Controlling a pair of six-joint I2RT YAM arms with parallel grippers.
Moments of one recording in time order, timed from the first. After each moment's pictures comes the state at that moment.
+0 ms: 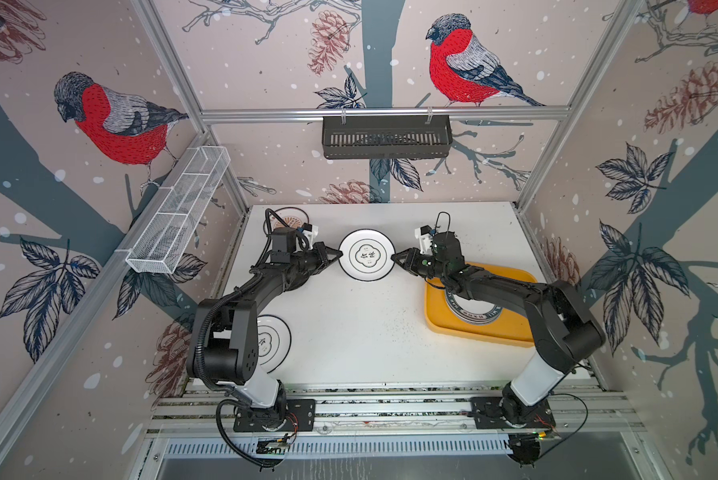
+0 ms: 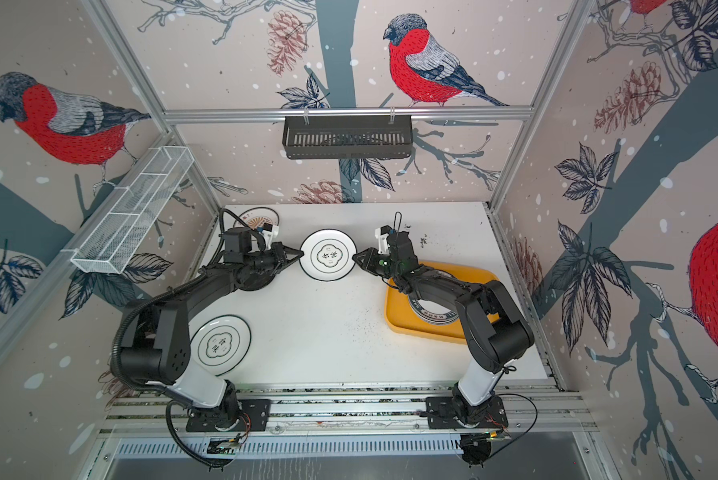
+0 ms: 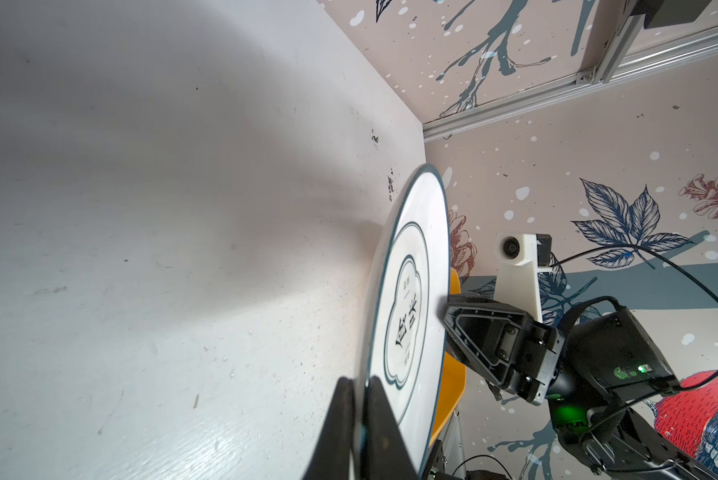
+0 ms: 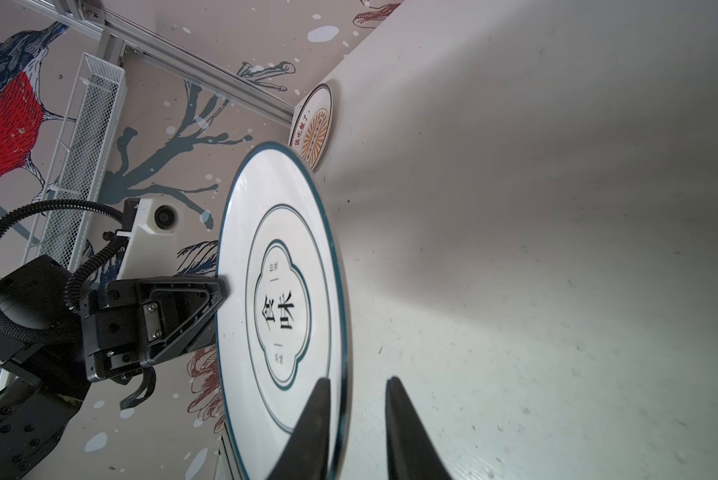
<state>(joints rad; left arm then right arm) -0.08 1.59 0.93 0.06 0.87 -0.71 0.51 1.70 0.94 0.31 -0.48 0.85</state>
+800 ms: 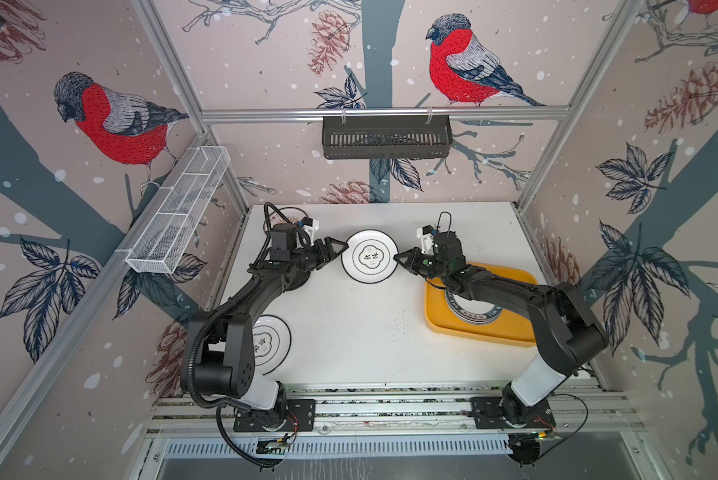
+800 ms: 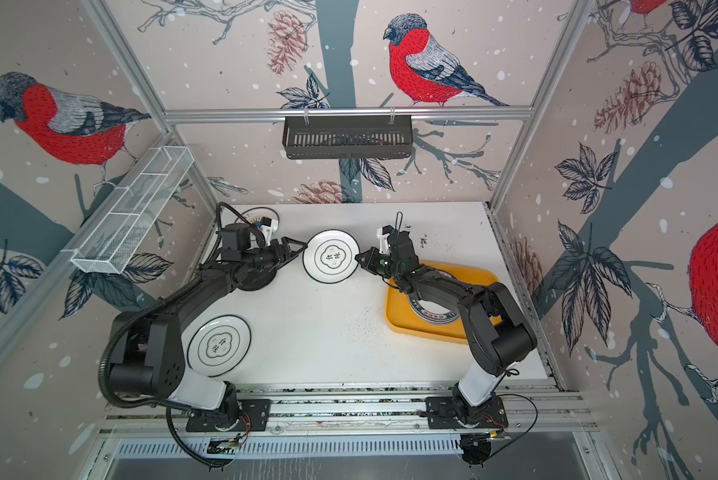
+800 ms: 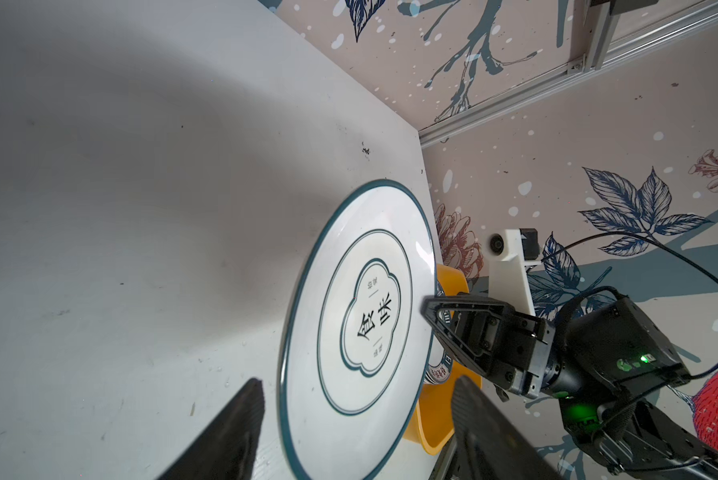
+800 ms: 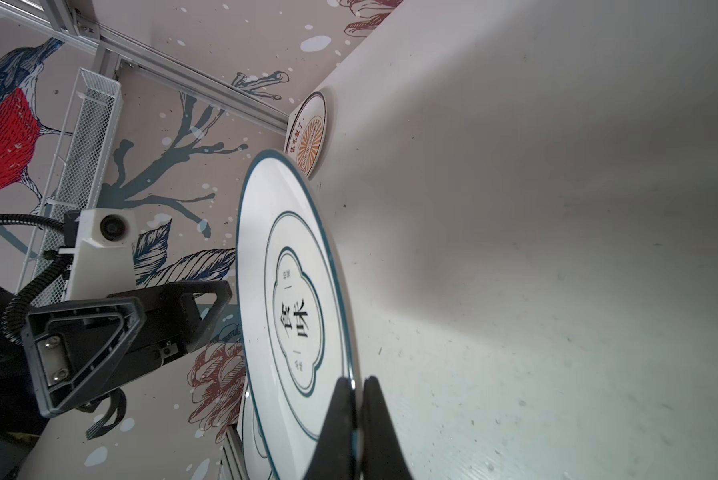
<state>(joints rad) -0.10 1.50 0.96 -0.02 0.78 -0.63 0.50 1.66 0.94 0.27 -0.44 0.87</state>
